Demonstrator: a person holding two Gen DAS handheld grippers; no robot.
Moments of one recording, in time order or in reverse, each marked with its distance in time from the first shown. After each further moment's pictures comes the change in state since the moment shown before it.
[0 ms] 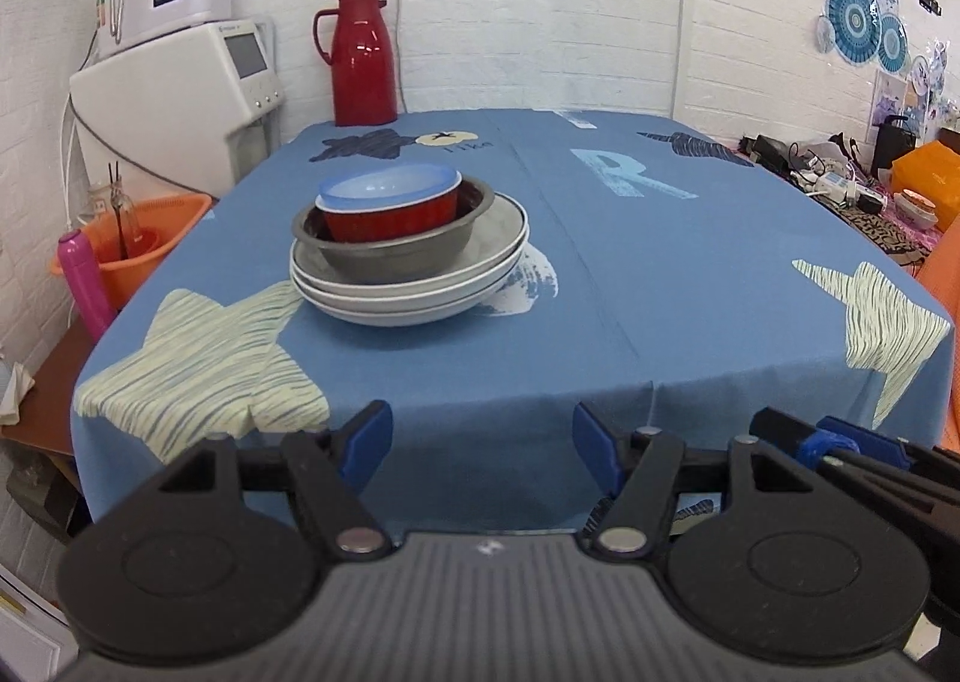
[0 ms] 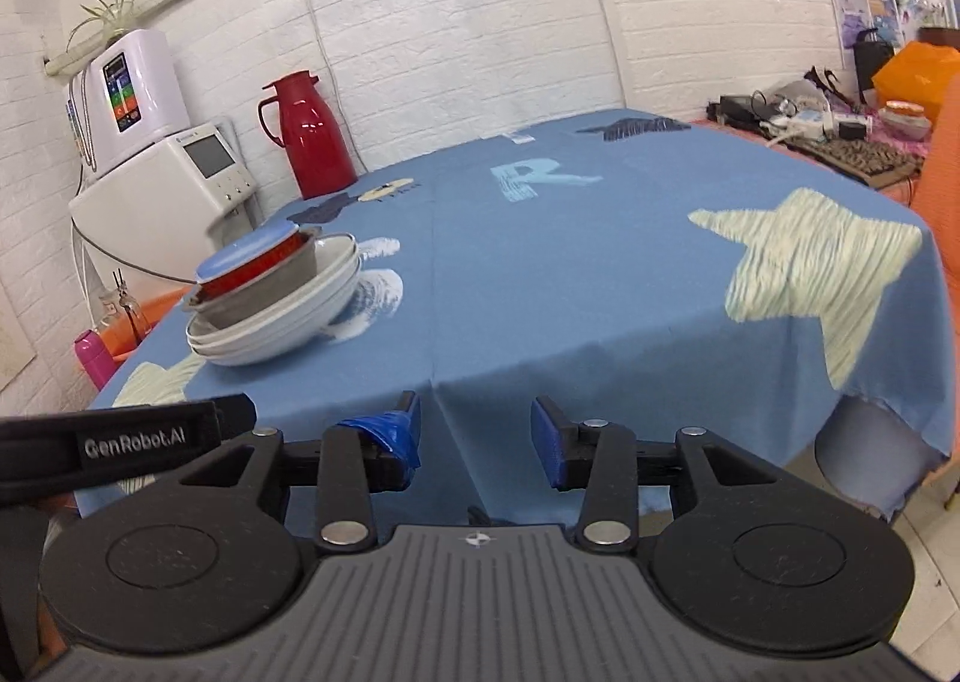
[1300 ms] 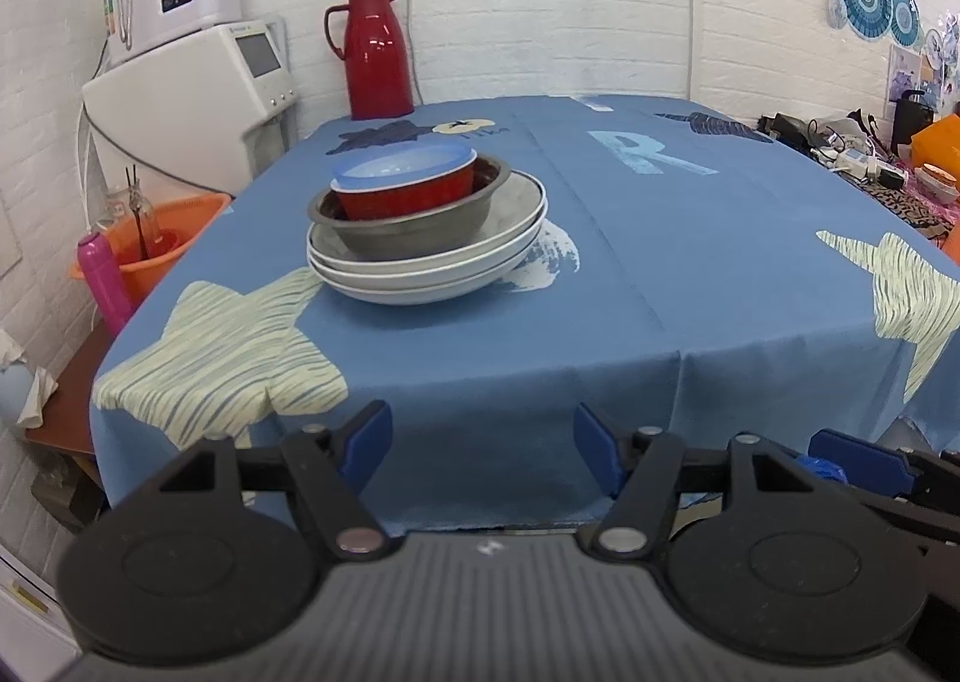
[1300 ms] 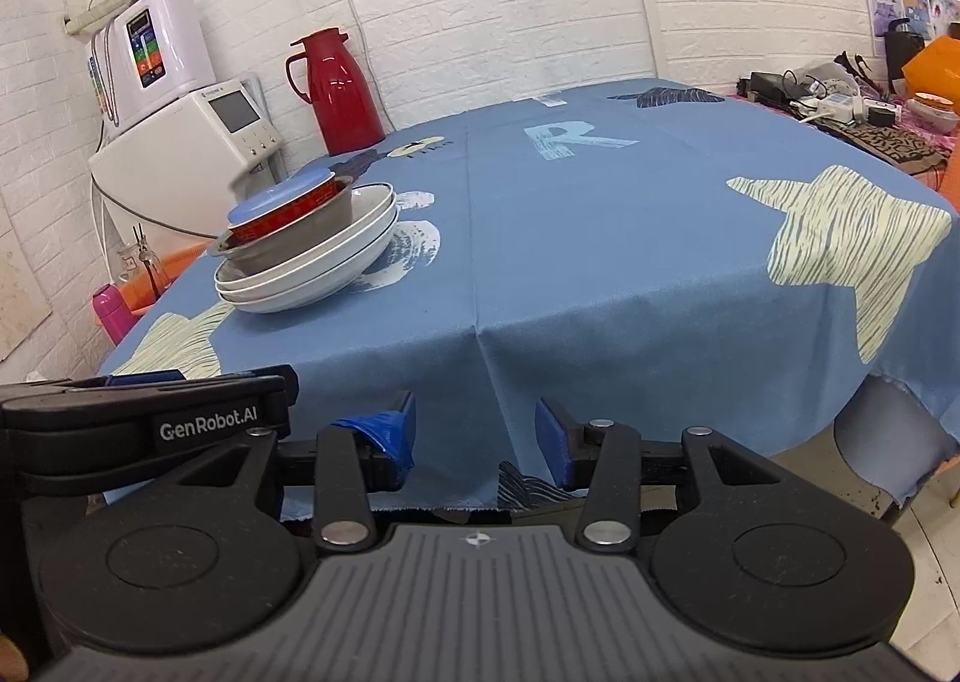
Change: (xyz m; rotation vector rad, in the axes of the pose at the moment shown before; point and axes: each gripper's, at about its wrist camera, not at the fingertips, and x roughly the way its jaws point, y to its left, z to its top) left arm 0.004 -0.005 -0.010 0.033 0.008 0.064; right arm 0.000 0.017 -0.010 -0.047 0.067 0.029
